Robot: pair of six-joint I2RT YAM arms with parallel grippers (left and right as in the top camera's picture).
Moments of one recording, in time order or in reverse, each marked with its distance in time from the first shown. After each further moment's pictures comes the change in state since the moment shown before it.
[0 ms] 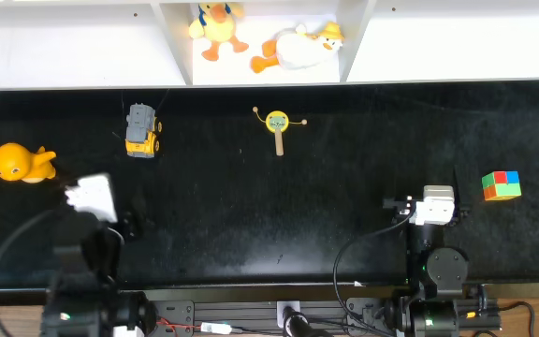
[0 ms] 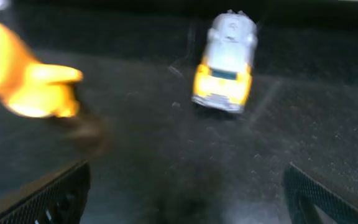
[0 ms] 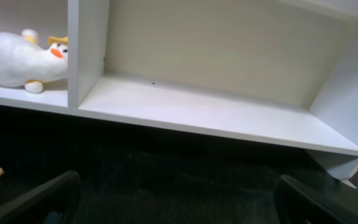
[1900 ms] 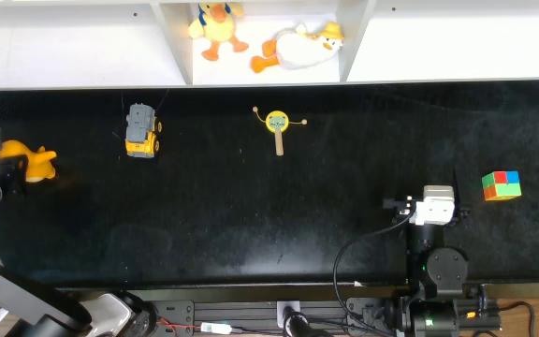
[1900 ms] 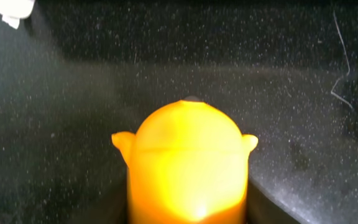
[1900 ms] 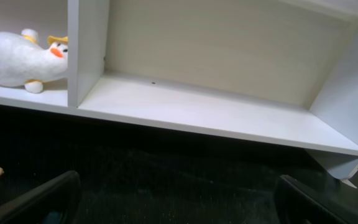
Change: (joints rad) left arm 0.793 1.041 0.473 0.229 0.629 0.707; right arm 0.000 0.000 0.000 -0.001 0.000 0.000
